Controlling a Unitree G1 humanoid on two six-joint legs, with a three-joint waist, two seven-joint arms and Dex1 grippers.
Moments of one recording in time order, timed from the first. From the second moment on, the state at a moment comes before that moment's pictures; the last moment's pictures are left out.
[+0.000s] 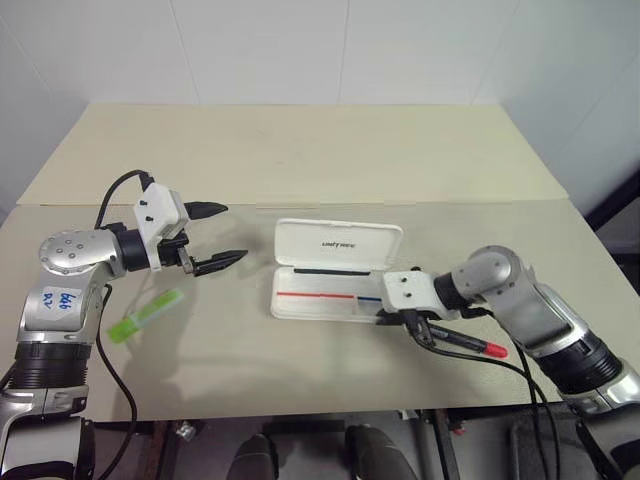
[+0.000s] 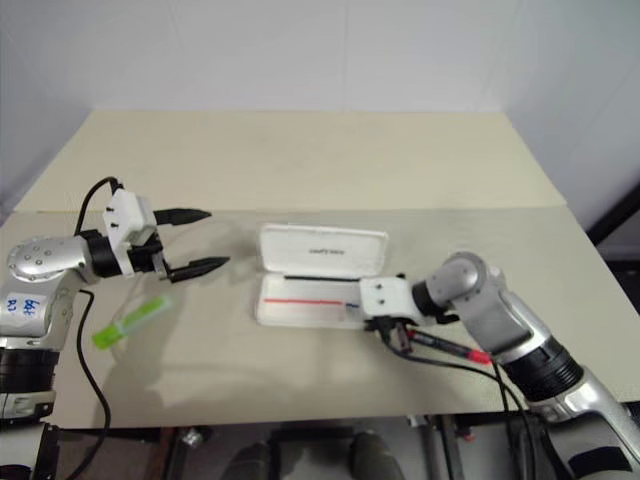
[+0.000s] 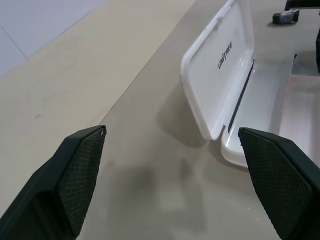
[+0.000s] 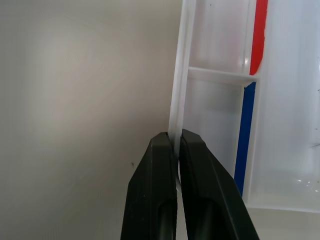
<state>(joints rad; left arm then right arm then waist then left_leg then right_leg) -0.54 0.79 0.14 0.10 -0.33 0.19 -1.04 -0.65 -0.78 0.42 -0.13 -0.07 0.37 1.31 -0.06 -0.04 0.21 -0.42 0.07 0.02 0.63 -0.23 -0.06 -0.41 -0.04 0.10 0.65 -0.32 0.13</state>
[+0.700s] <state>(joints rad) -0.40 0.84 0.14 0.01 -0.36 0.24 -1.14 -0.69 -0.78 0.42 0.07 -0.09 0.09 1.34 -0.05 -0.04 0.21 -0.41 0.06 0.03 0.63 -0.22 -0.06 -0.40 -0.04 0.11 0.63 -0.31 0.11</state>
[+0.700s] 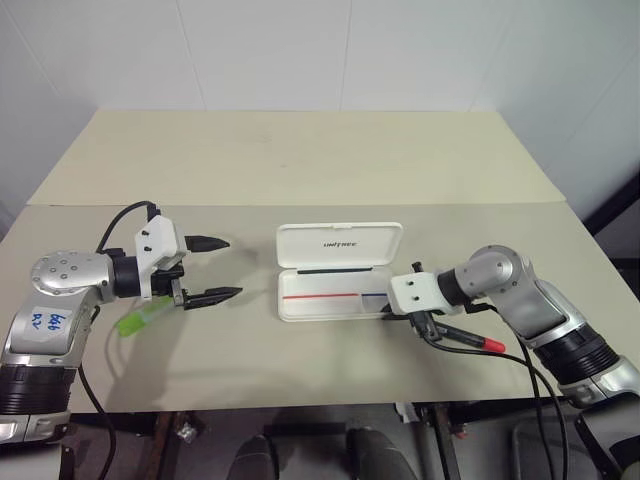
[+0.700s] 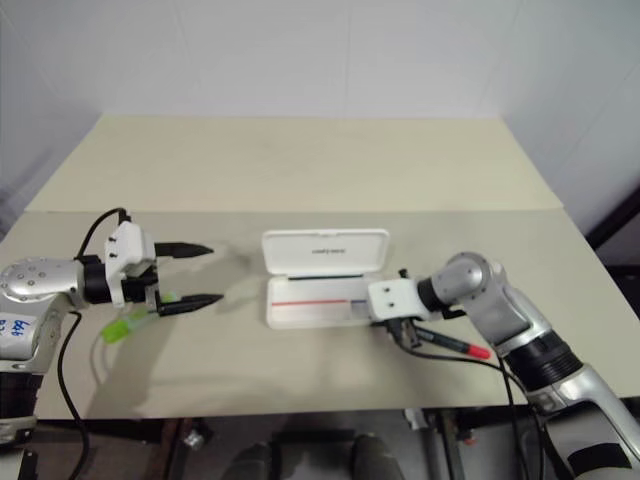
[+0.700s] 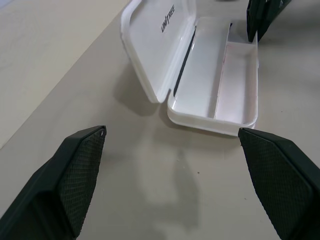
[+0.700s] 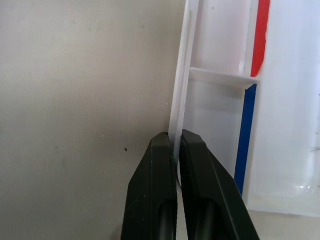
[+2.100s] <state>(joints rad) -0.38 0.88 0.19 0.00 -0.38 0.25 -1.13 -0.57 -0.83 0.06 -0.11 0.32 0.29 1.37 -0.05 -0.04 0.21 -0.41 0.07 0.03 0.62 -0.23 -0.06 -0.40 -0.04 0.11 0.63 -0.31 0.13</state>
